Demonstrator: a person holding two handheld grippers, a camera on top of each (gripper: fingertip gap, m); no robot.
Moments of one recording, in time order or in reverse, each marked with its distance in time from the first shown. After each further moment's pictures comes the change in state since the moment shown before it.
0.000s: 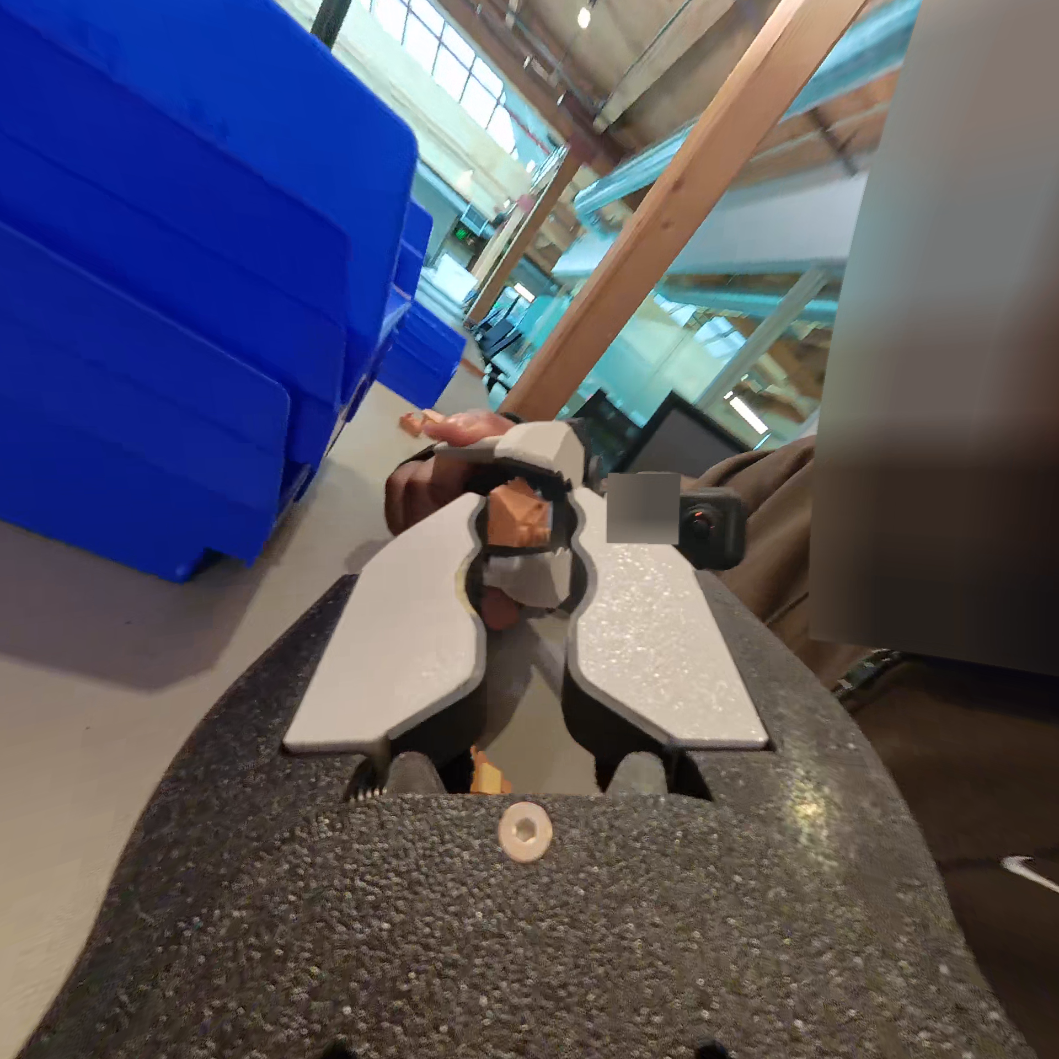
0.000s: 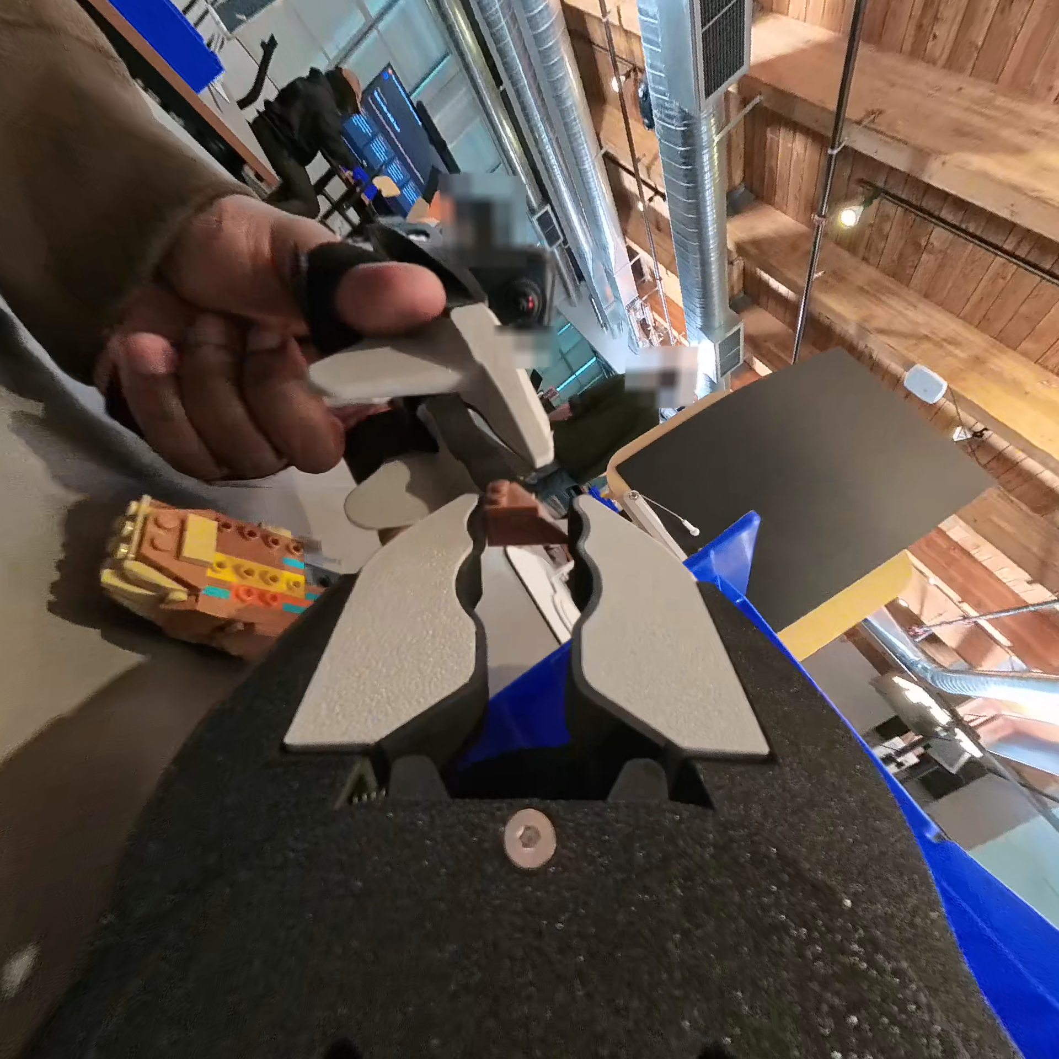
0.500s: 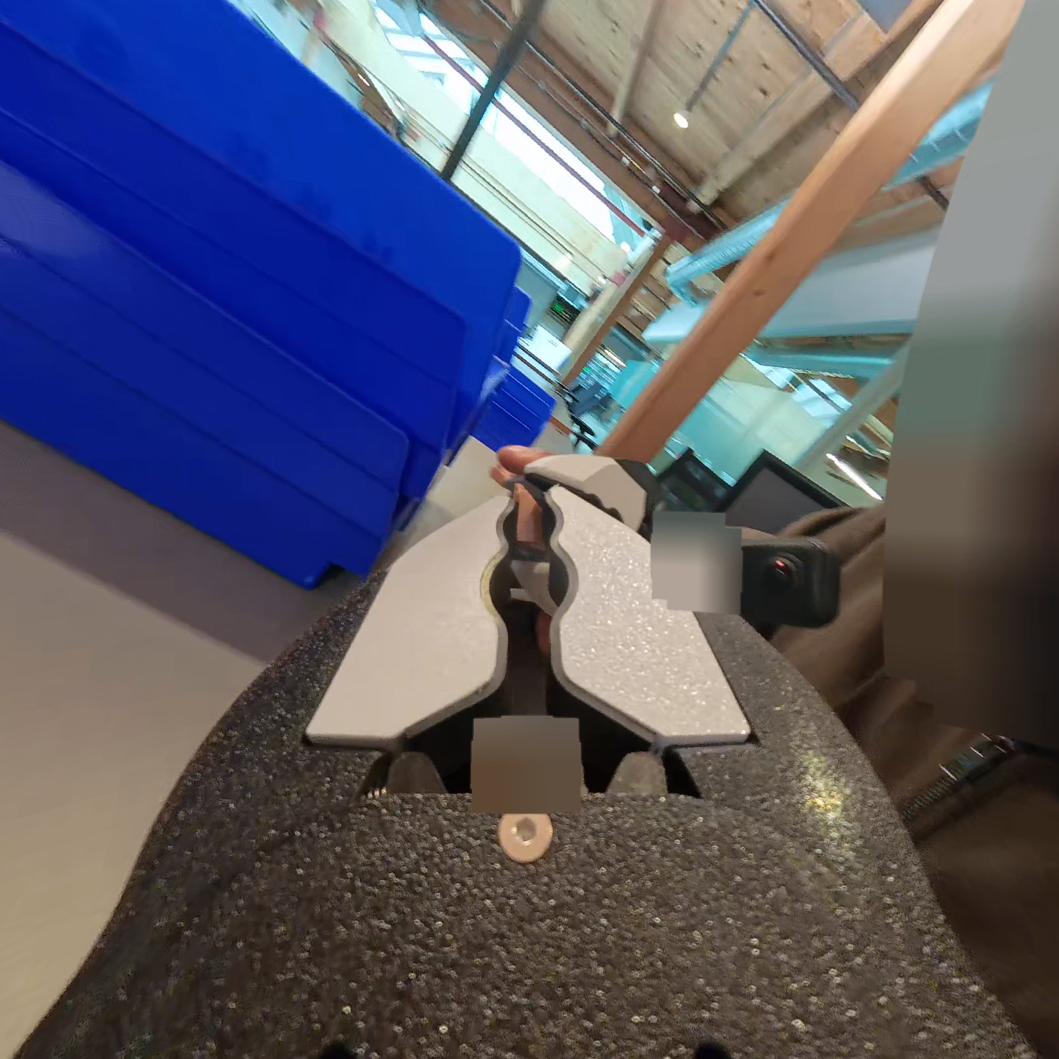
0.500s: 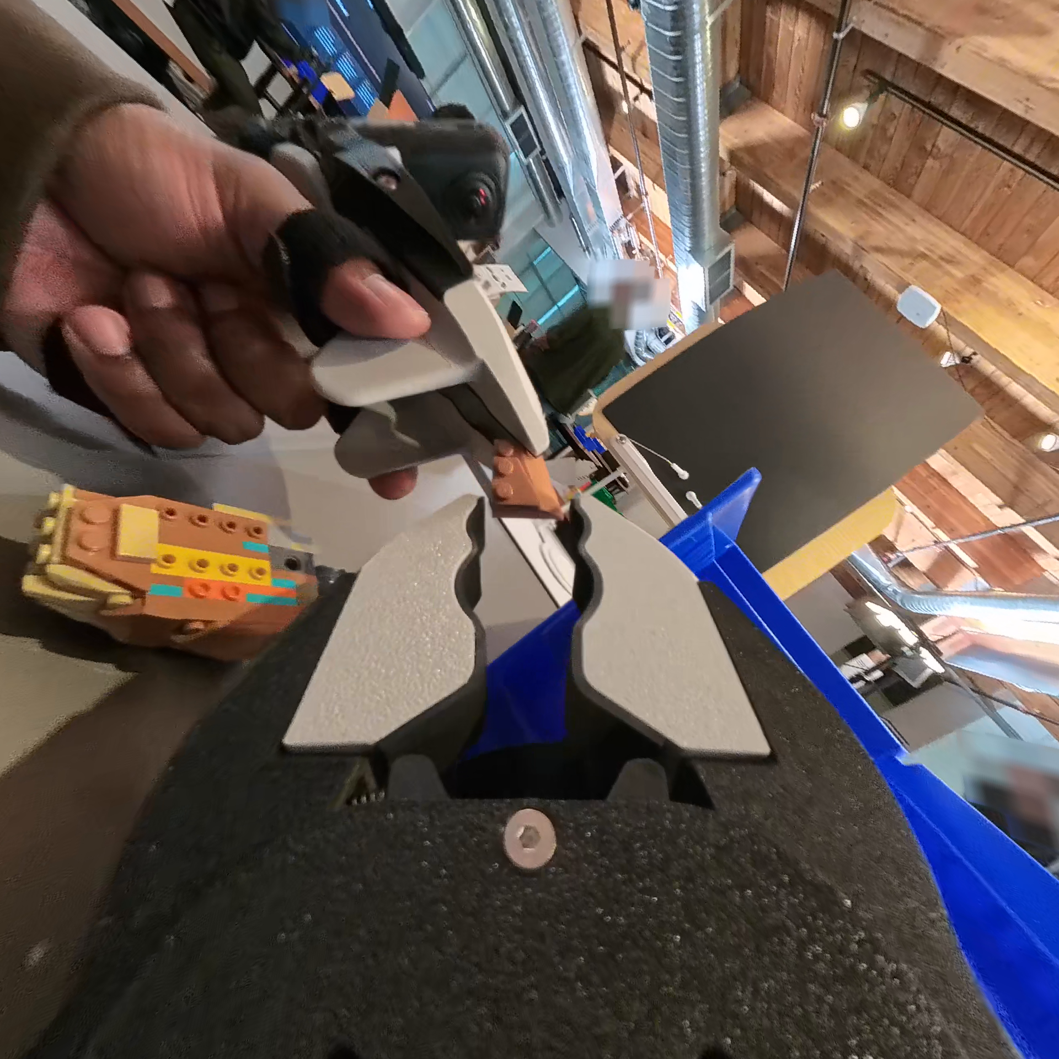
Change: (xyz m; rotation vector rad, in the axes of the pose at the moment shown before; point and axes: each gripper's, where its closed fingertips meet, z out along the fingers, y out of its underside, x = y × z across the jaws) left arm -0.023 -0.020 -0.016 0.122 -0.190 0.051; right arm 0.005 0.016 0.006 -0.128 0.044 0.017
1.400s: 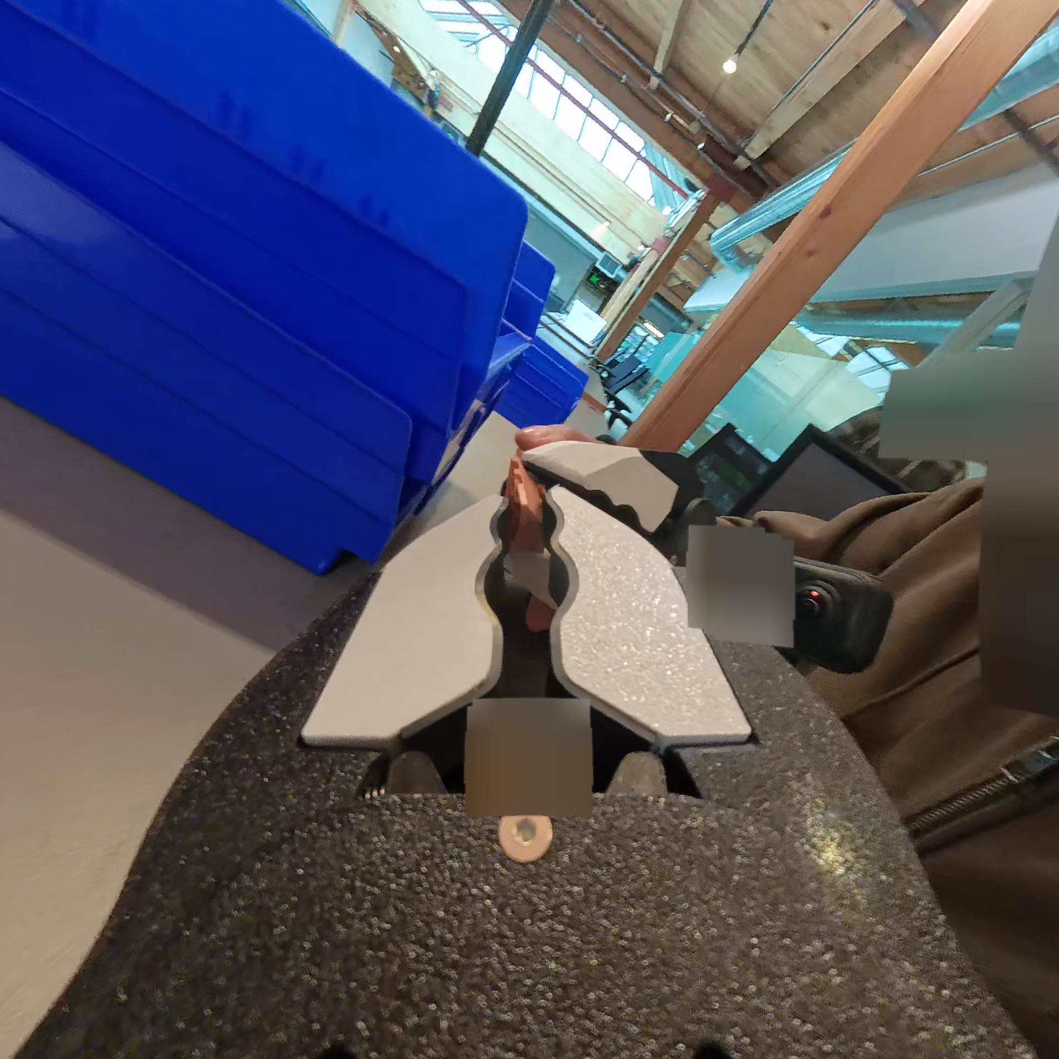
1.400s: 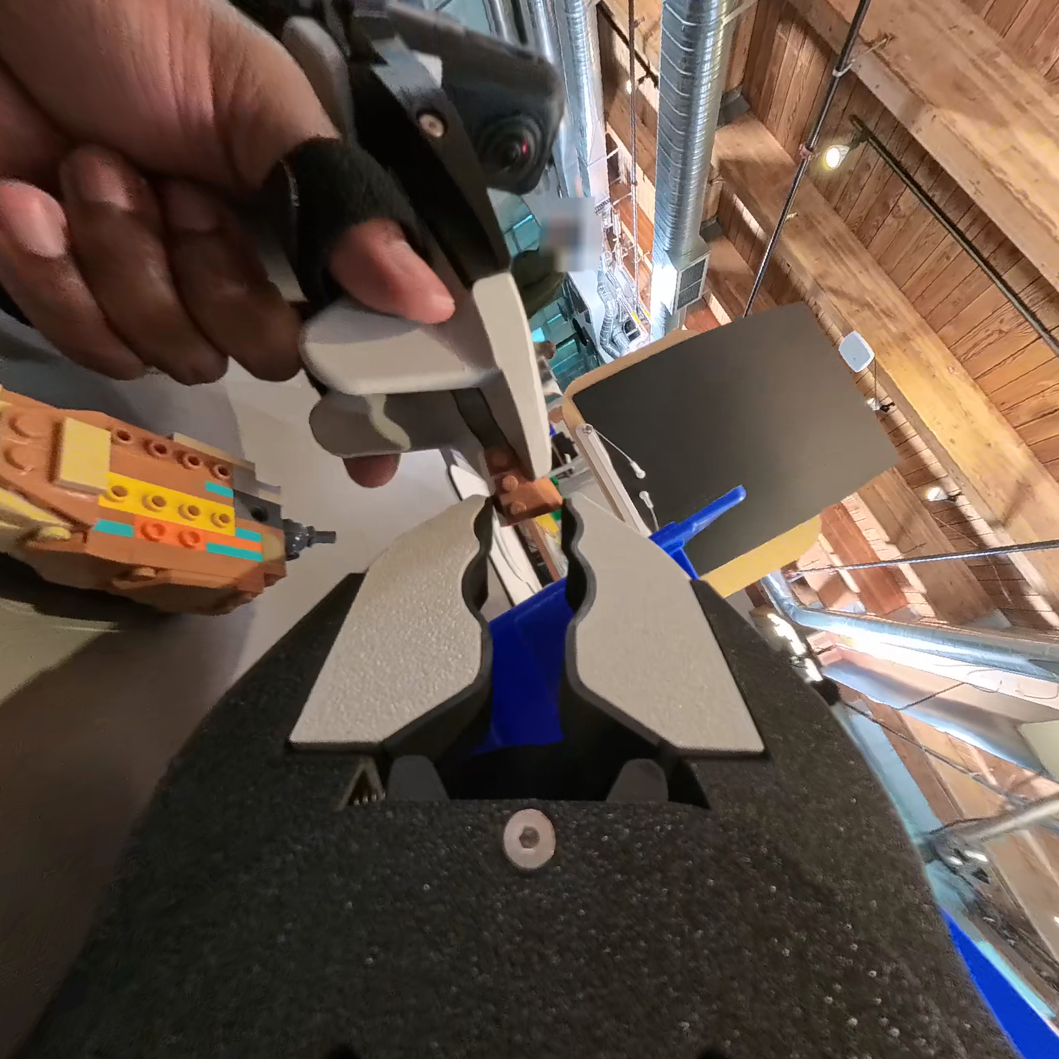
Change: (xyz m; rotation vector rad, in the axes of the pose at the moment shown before) left arm -0.002 0.011 0.008 -0.050 -0.065 0.042; right arm 0.000 0.007 0.002 -0.055 0.038 -0.197
